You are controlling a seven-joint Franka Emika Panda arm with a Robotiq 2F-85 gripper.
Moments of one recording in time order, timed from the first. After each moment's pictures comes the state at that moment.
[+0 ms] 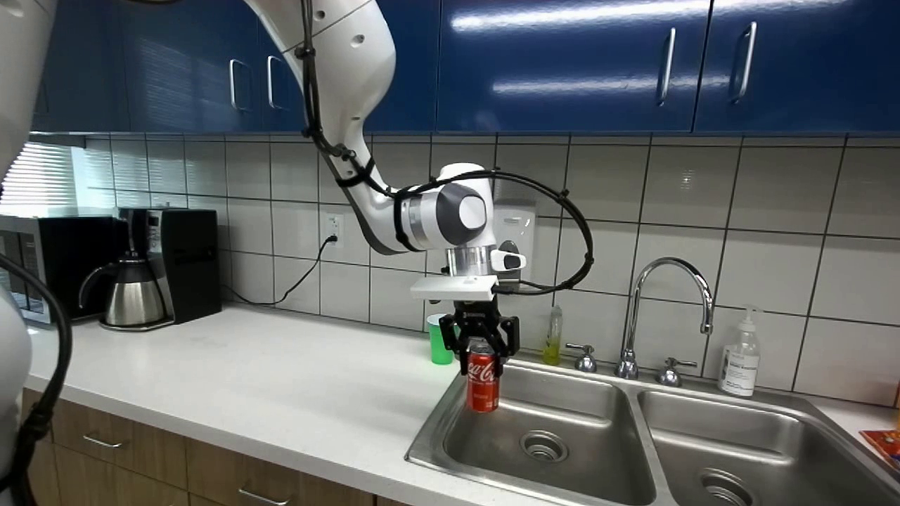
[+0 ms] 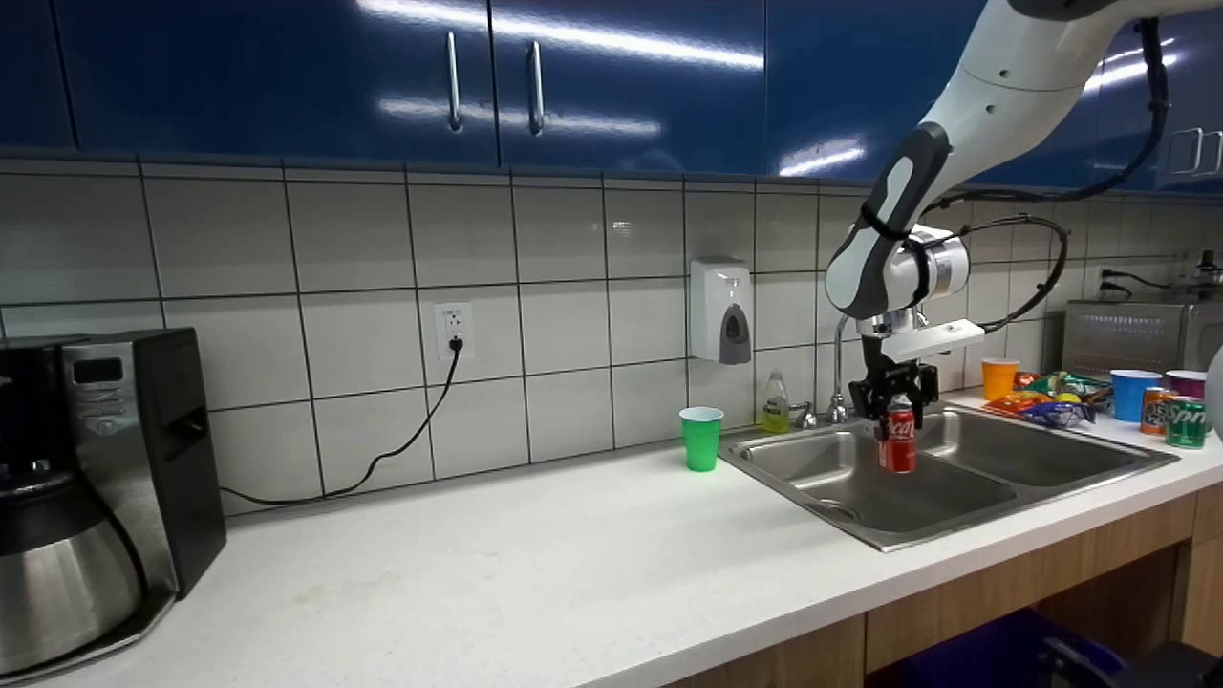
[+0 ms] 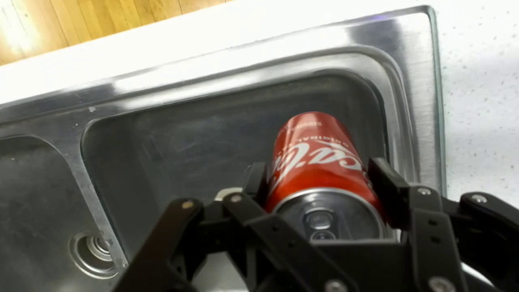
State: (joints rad) arm -0.20 0.22 -0.22 -2.19 -0.20 2.46 -0.09
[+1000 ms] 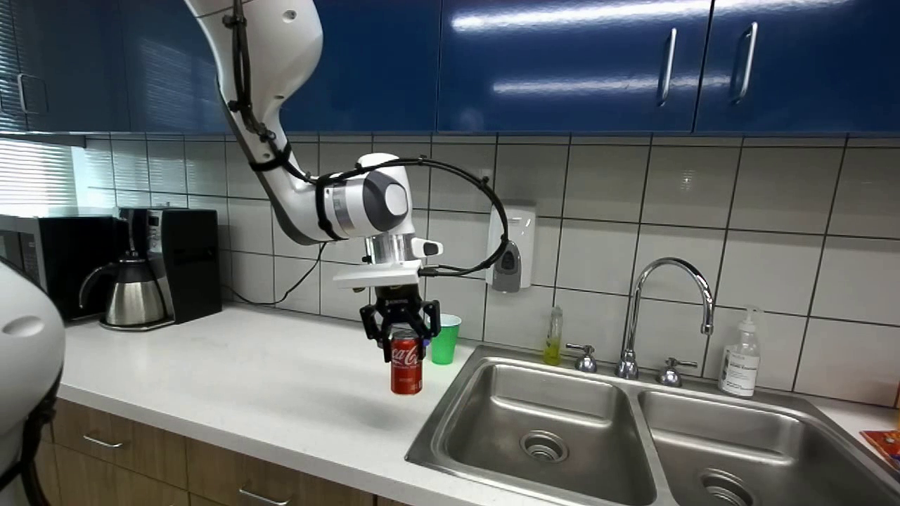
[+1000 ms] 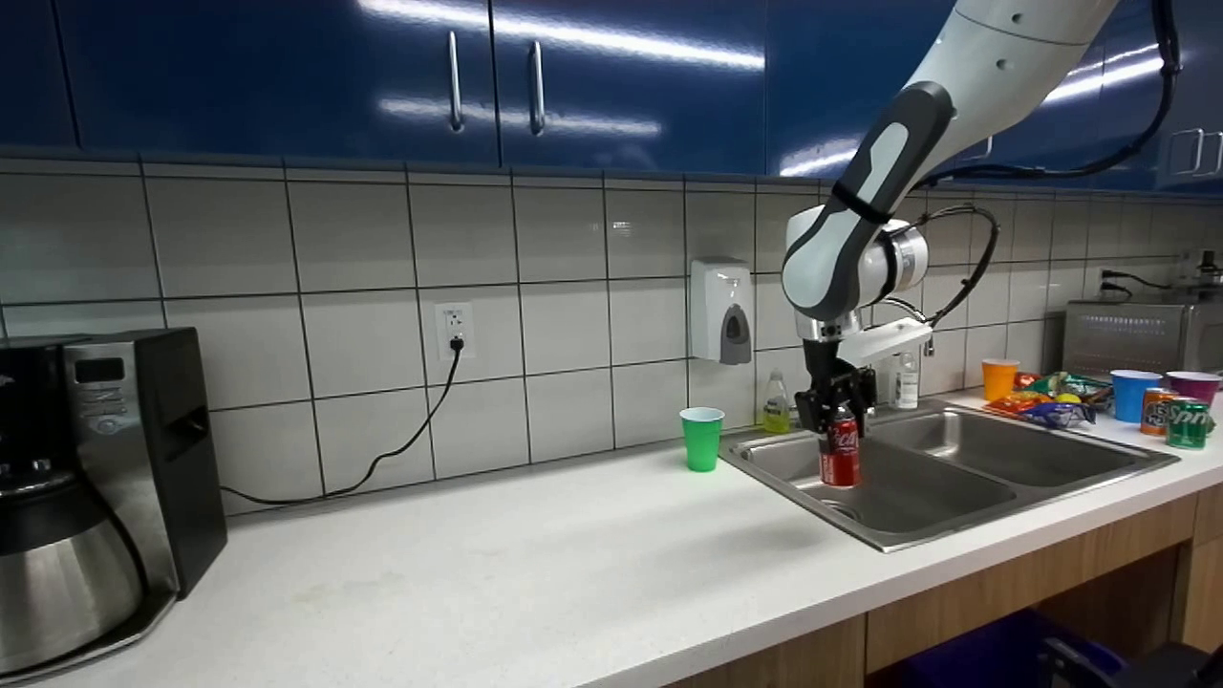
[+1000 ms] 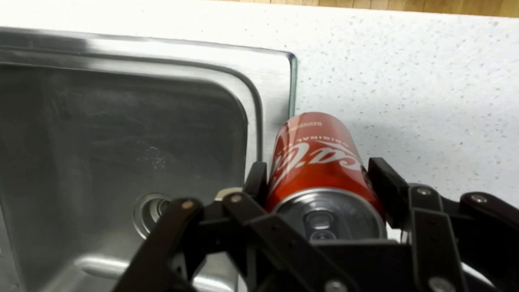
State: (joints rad) arm -0.07 0.07 -0.12 -2.37 -0.28 2.46 -0.09
